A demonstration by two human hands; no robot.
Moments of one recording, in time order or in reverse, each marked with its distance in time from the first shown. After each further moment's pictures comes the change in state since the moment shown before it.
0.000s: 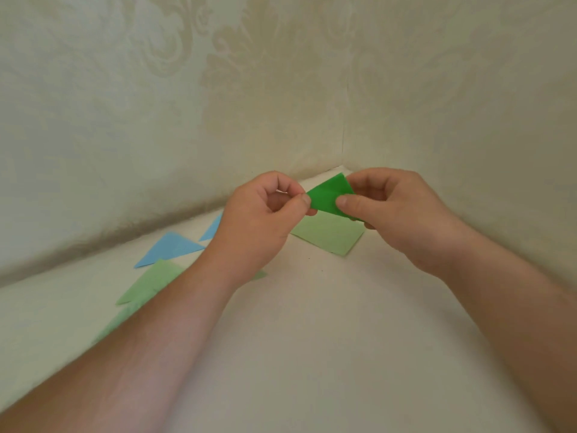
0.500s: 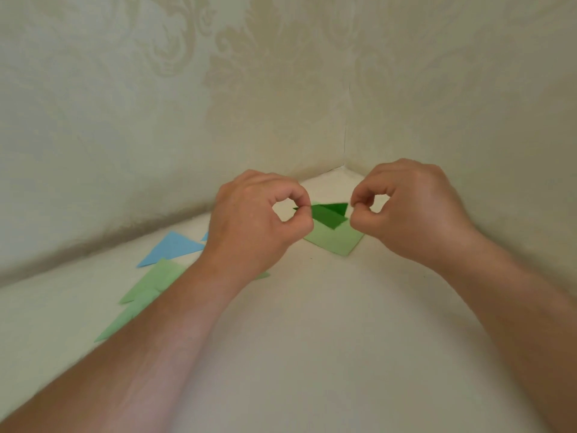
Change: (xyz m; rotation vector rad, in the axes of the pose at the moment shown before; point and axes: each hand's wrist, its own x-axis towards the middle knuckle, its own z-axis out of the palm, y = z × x) left_hand -0.001 -0.004 -0.013 0.557 0.148 0.437; right_hand 0.002 0.000 -0.013 -0.756 0.203 -0.425
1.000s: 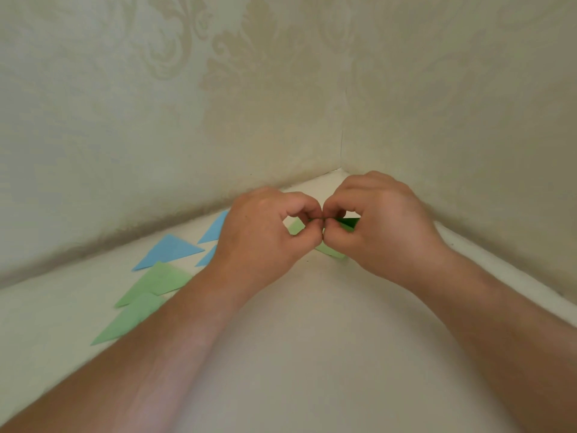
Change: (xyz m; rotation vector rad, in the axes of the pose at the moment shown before) left_hand -0.005 0.005 0.013 -0.036 -0.087 0.079; right_hand -0.007 -0.020 0.022 0.069 0.024 -0.126
